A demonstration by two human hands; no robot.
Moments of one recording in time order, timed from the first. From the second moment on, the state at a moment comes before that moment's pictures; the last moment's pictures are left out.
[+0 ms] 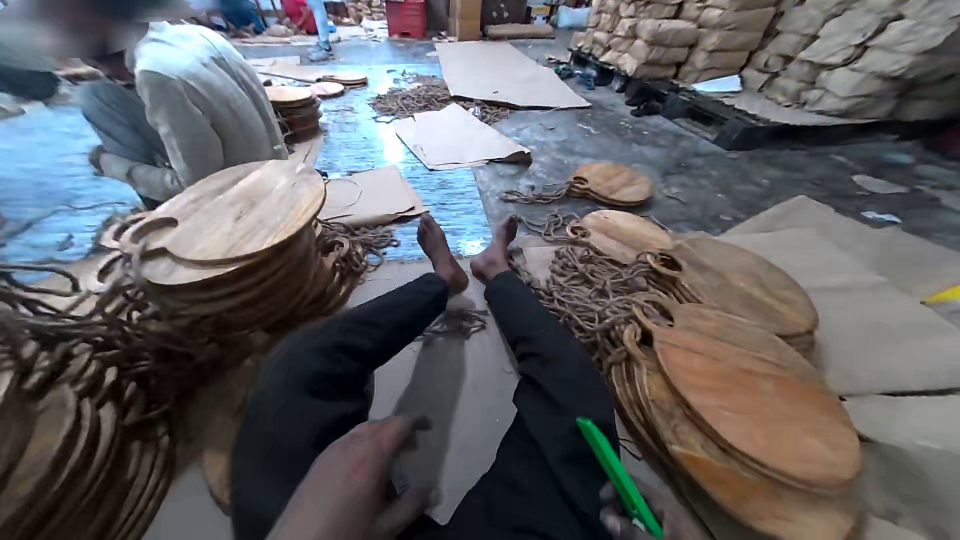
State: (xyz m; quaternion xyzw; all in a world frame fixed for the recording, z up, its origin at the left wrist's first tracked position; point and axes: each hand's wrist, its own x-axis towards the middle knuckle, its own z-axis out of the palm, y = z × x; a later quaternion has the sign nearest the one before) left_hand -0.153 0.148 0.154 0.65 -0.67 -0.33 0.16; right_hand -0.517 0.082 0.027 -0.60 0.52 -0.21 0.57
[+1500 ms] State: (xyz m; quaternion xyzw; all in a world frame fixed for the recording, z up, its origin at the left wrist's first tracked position) left_hand -0.084 0.015 0.044 0.62 -0.69 -0.38 0.03; right_hand -0.558 0.069 -0.007 -0.51 0.80 0.03 0.32
